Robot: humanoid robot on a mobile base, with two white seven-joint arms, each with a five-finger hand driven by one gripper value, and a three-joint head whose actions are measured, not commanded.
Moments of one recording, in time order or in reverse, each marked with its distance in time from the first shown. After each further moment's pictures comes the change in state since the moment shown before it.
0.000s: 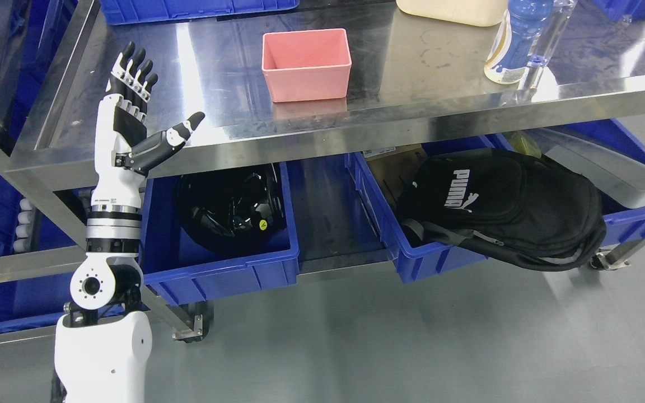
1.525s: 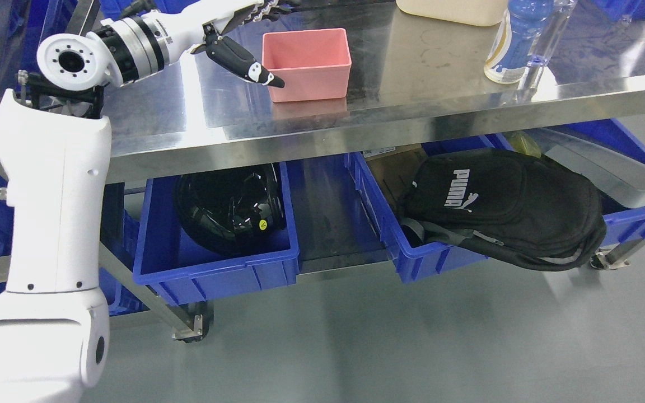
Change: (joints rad) left arm -0.722 0.121 -0.251 0.488 -0.510 0.165 -0.783; right arm 0.000 0.000 0.000 0.000 0.000 0.000 0.000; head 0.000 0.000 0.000
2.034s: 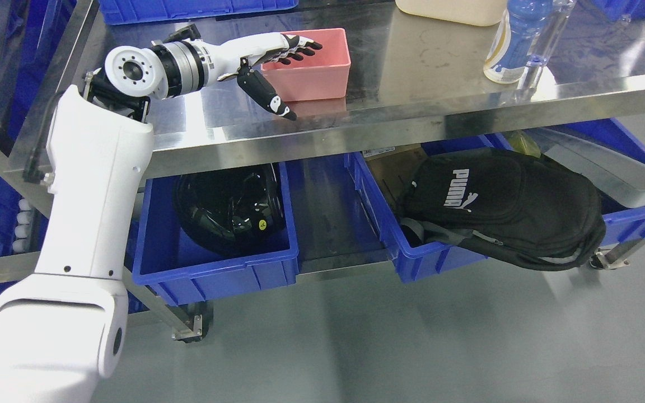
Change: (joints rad) left arm -0.045 -0.064 -0.061 0.205 -0.157 -0.037 0.030; right arm 0.000 0.000 0.000 0.000 0.000 0.000 0.000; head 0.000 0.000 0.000
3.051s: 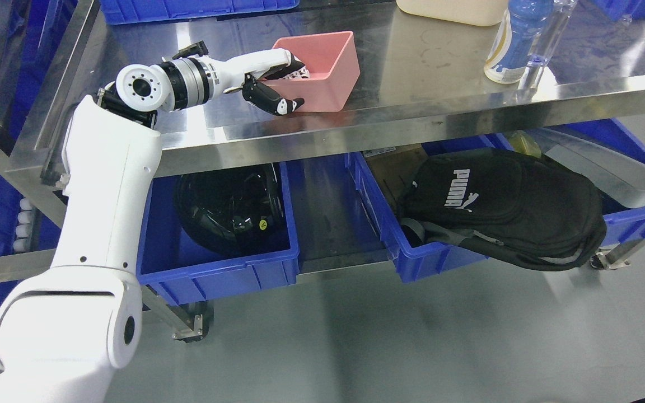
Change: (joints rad) left arm -0.029 -0.048 0.173 0.168 -0.077 -0.231 -0.003; right arm 0.000 0.000 0.000 0.000 0.000 0.000 -0.004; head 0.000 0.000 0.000
